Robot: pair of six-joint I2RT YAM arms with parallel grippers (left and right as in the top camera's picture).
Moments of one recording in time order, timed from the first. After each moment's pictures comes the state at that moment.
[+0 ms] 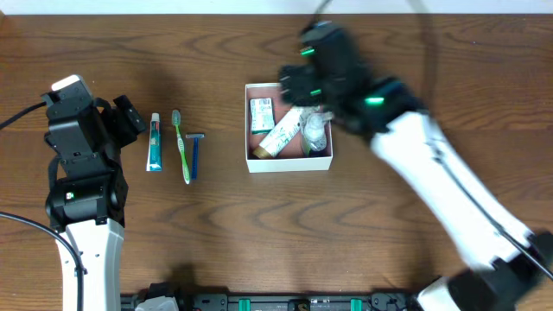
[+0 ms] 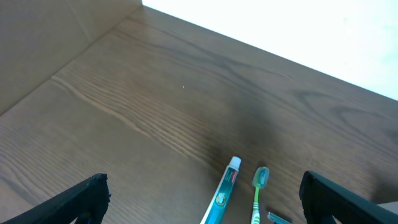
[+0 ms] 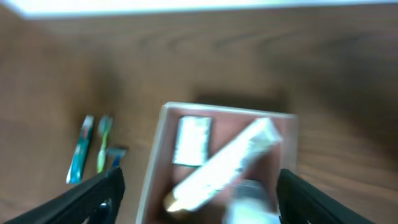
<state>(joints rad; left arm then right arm) 0.19 1.08 1.01 -0.50 -0.22 -0.22 0.54 1.65 1.69 -0.79 0.05 0.48</state>
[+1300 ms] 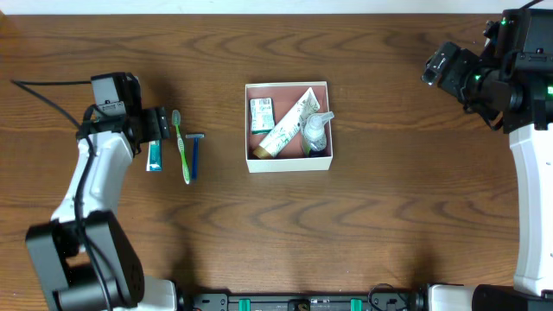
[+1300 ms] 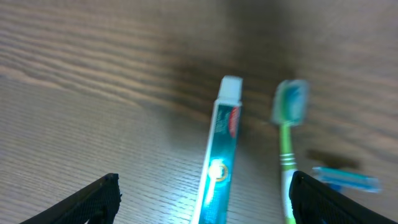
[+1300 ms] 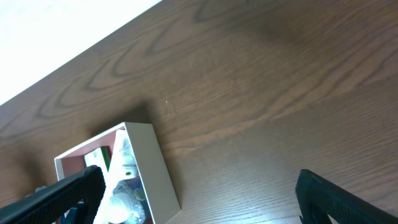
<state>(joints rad) 0.20 1.66 1.09 -0.48 -0.08 0.02 -0.05 1.51 1.70 -1.10 -0.11 0.49</state>
